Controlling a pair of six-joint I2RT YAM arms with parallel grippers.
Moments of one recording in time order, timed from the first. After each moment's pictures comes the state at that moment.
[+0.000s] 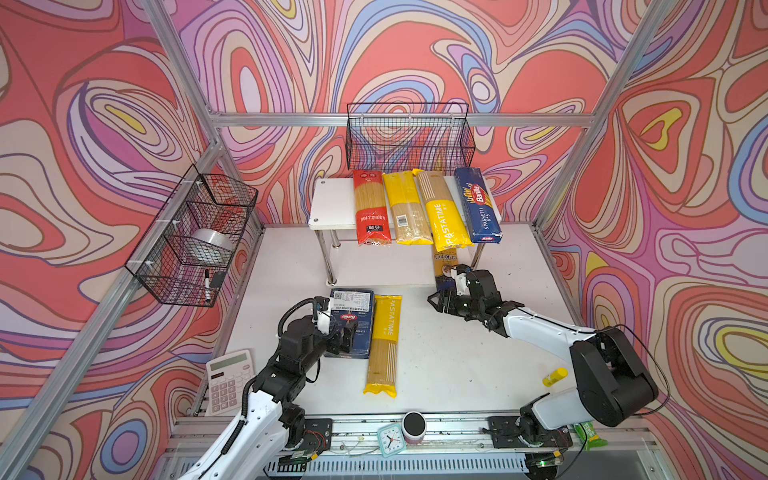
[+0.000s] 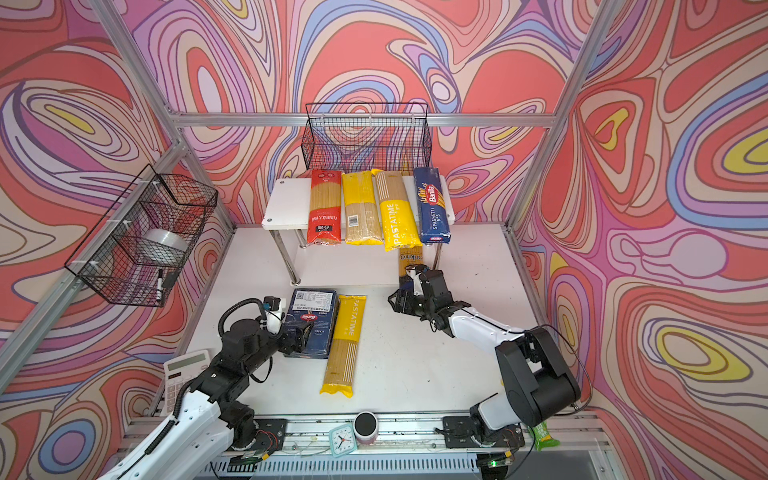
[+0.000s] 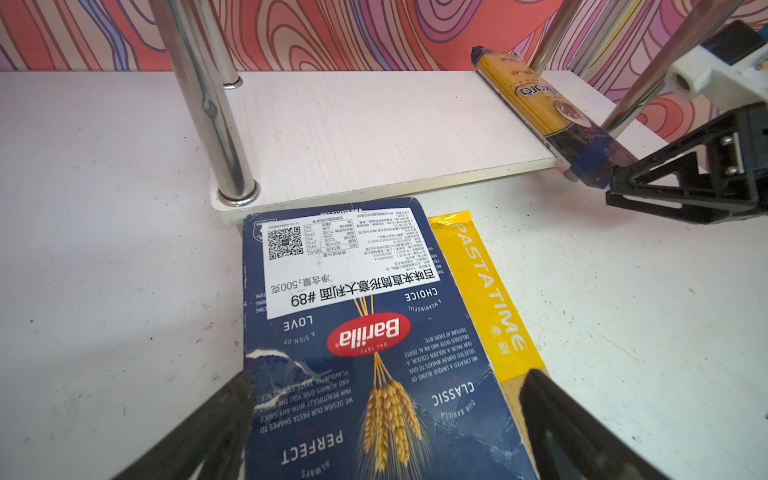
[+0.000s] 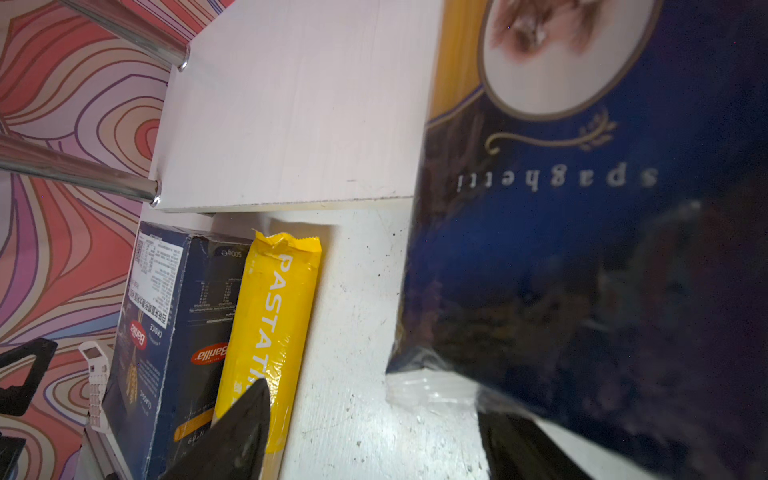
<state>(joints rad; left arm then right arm) -0.37 0.62 0.30 -0.11 0.07 -0.18 0.39 1.48 0.75 0.01 -0.29 0.54</state>
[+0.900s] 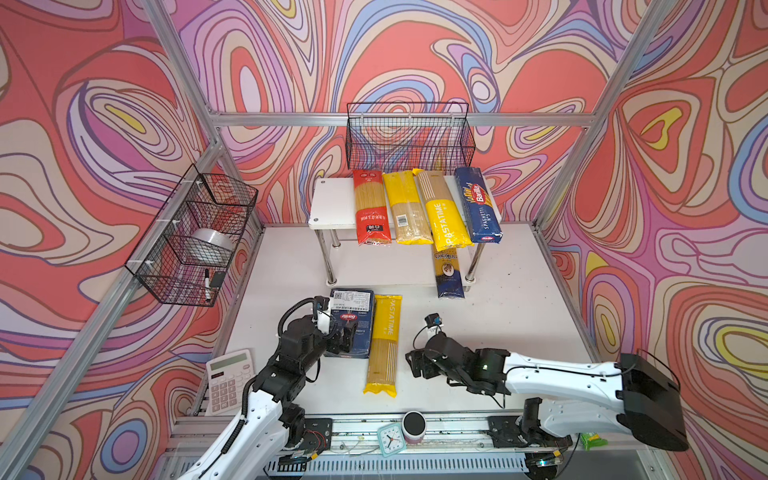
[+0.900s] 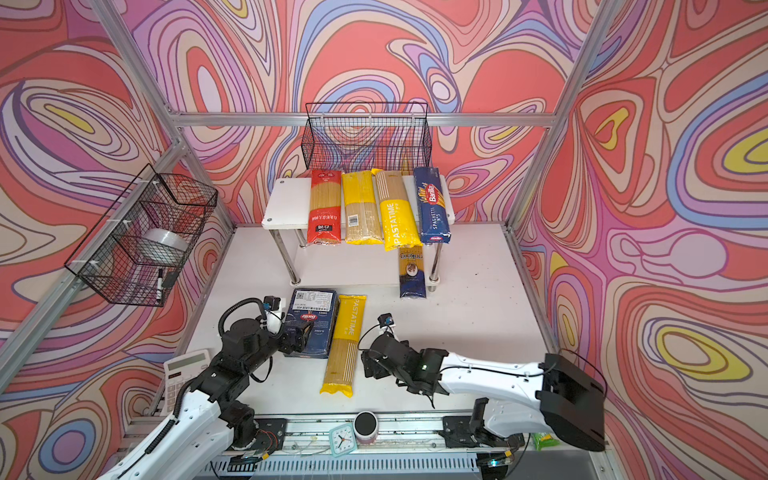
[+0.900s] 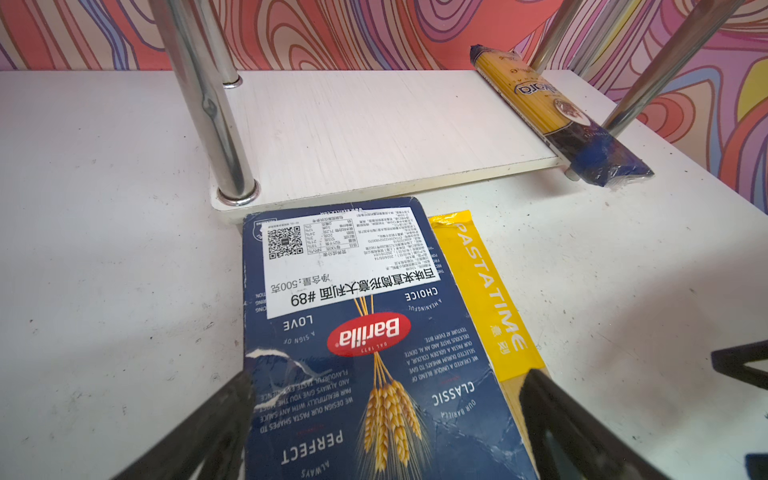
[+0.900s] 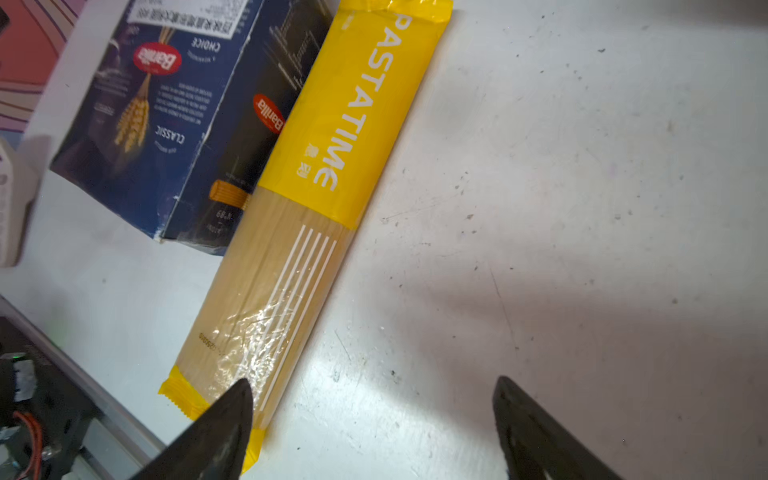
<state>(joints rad) -0.37 0.62 0.30 -0.11 0.07 -0.18 1.17 1.32 0.70 -0.28 0.32 0.75</state>
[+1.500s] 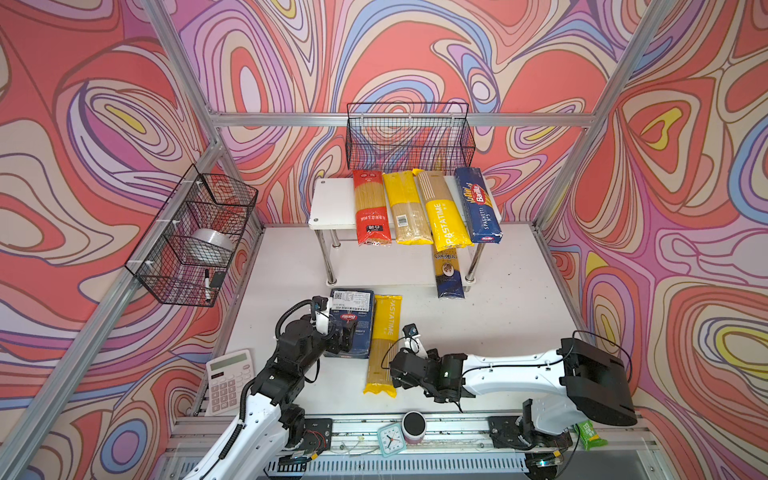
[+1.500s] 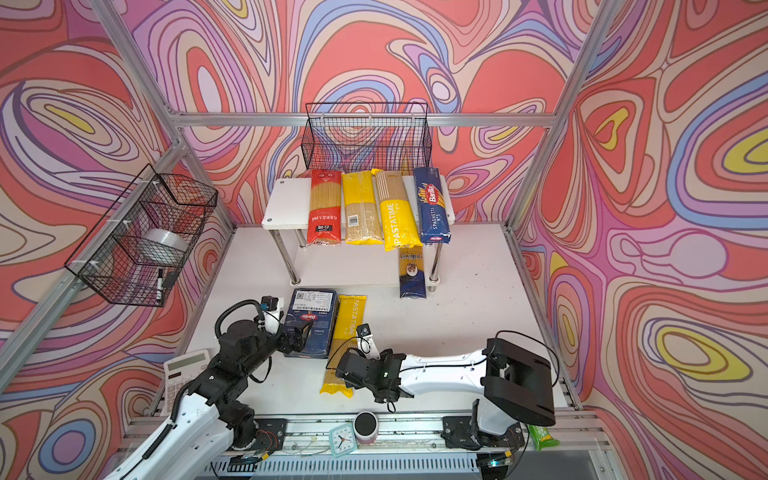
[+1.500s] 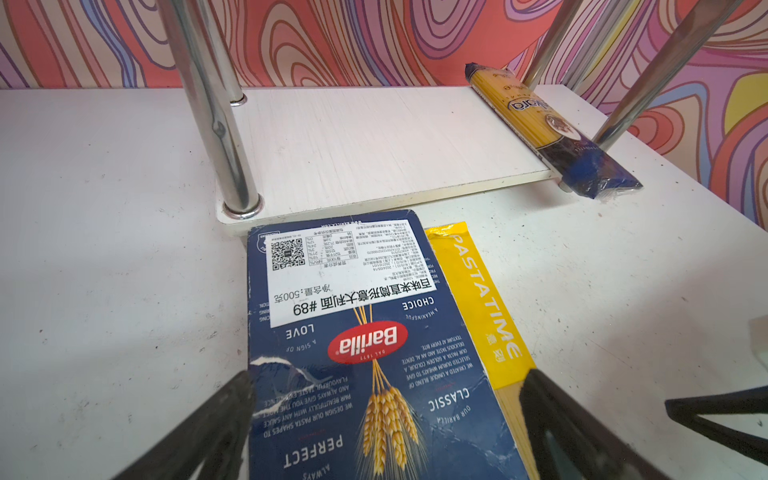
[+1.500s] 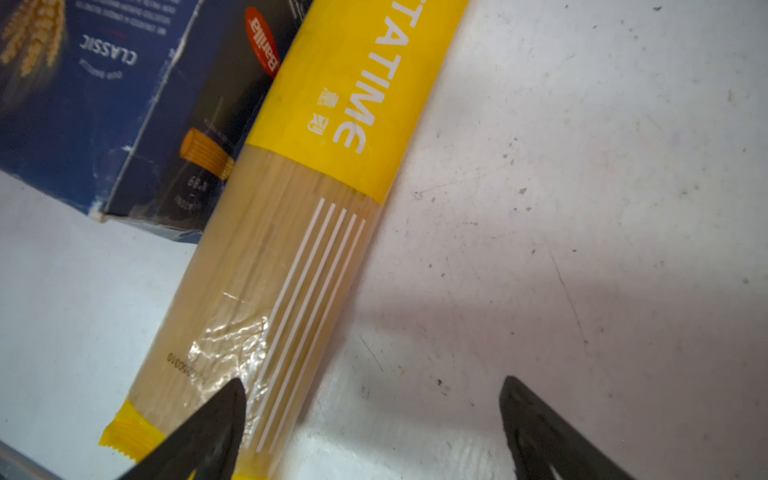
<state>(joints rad) -0.37 0.59 0.30 -0.11 0.07 -0.18 1.28 1.54 0.83 -0.36 0.45 0.89</state>
